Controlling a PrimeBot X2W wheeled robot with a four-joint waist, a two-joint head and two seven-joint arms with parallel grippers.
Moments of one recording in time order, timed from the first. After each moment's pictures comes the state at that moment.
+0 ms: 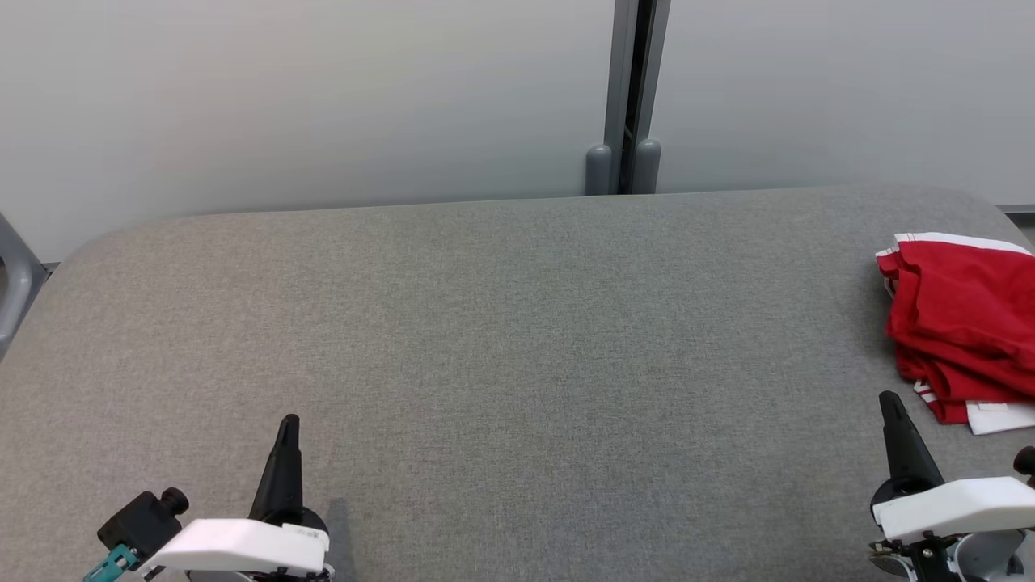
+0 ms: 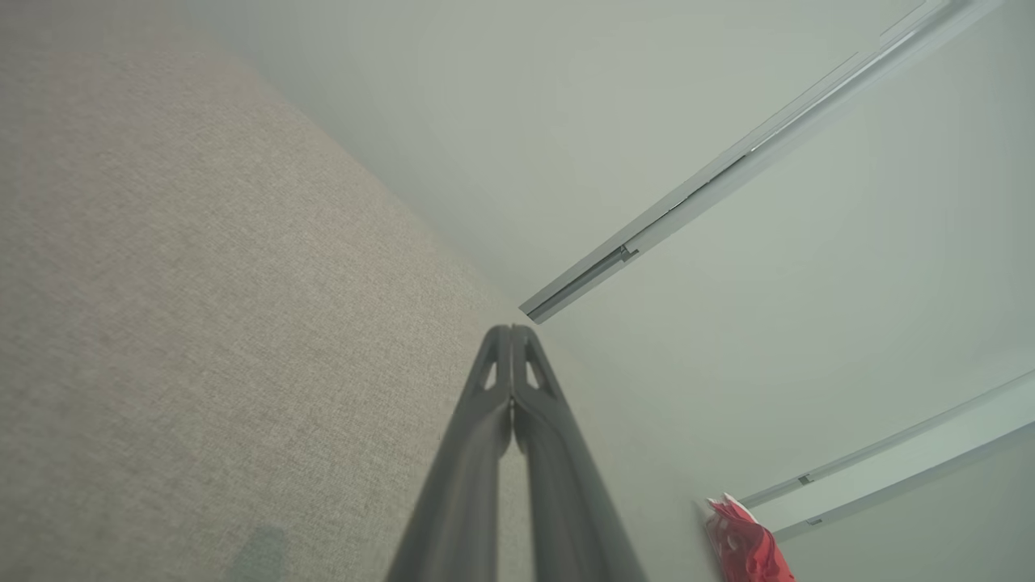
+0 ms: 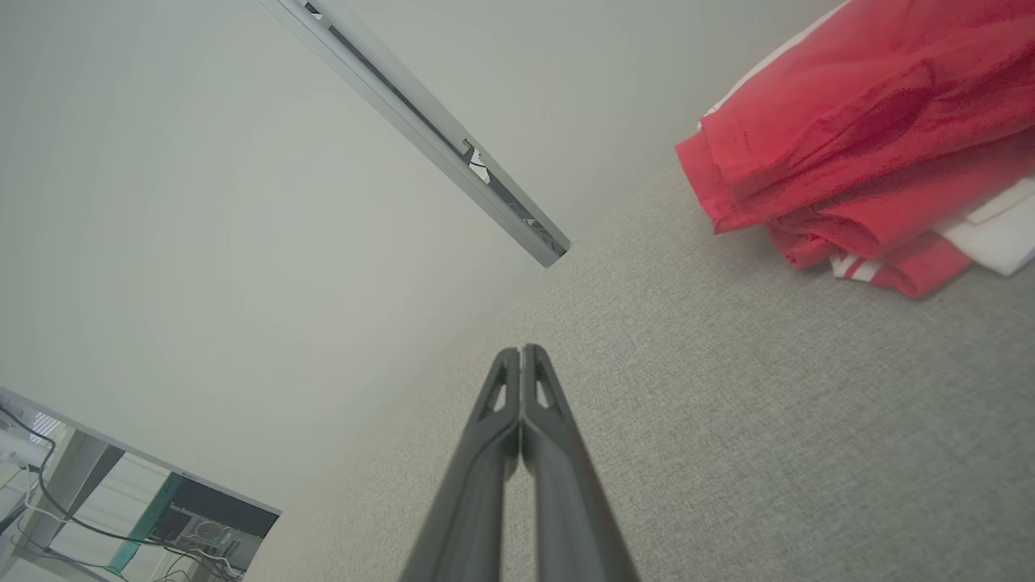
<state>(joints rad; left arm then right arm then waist) -0.03 0.04 -0.08 0.29 -0.97 -0.09 -0.14 -0.08 -0.04 -0.10 0.27 0.83 0.13 -0.01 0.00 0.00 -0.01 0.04</state>
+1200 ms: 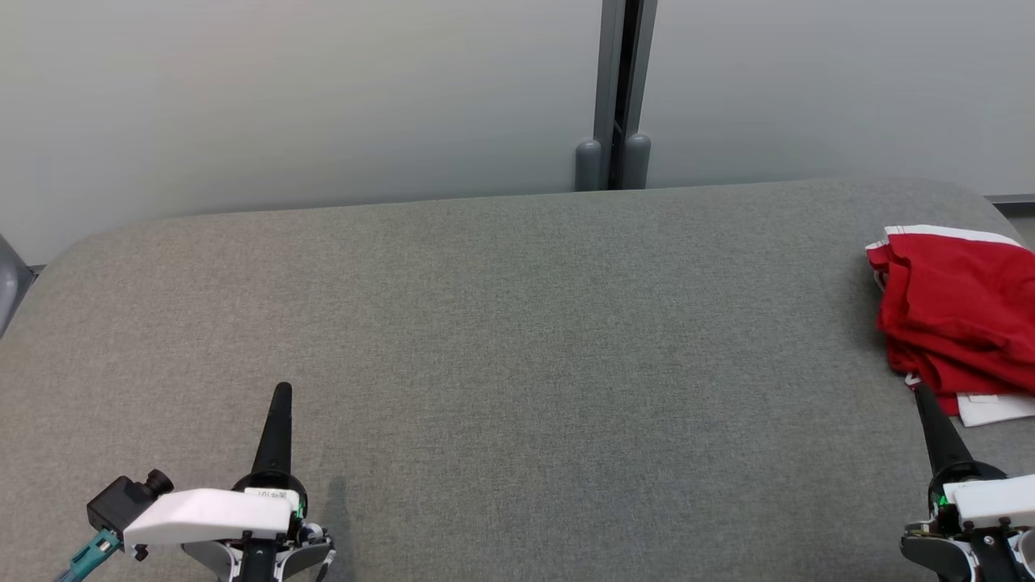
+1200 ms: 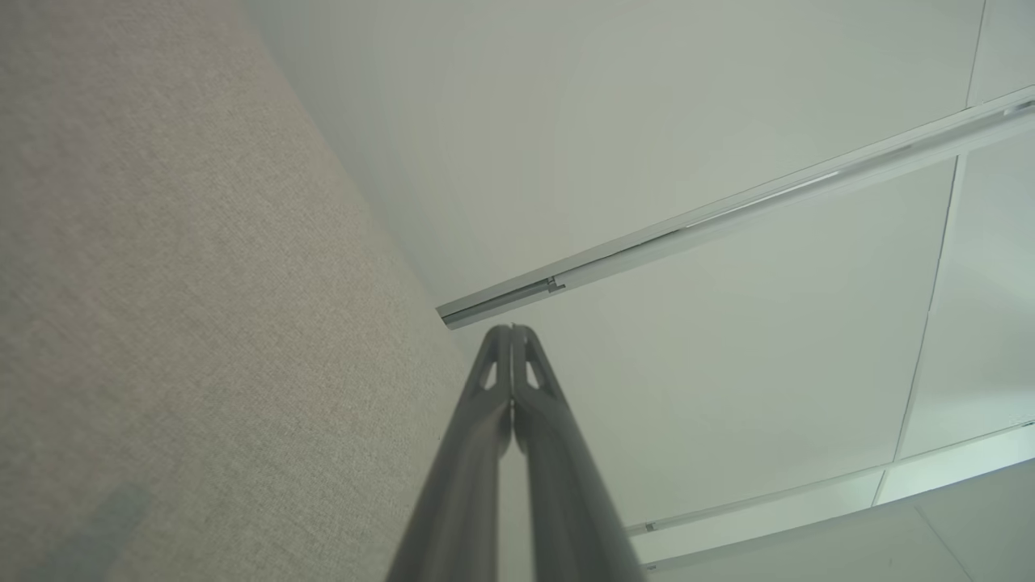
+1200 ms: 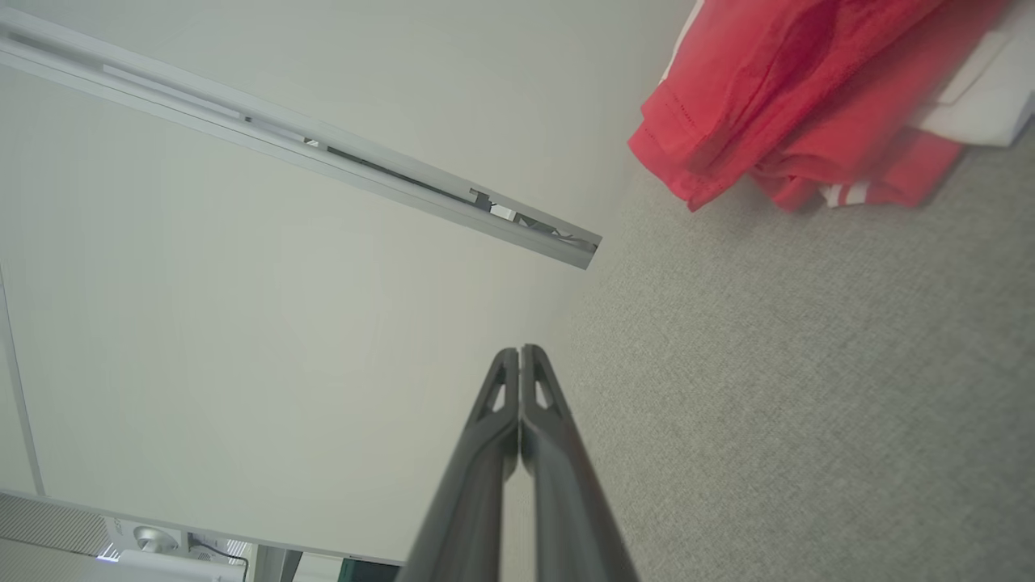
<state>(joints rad) -0.09 0.04 -0.07 0.29 -1.31 -0.11 -0.08 -0.09 -0.04 -0.20 0.27 1.21 0.13 0.12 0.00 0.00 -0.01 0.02</state>
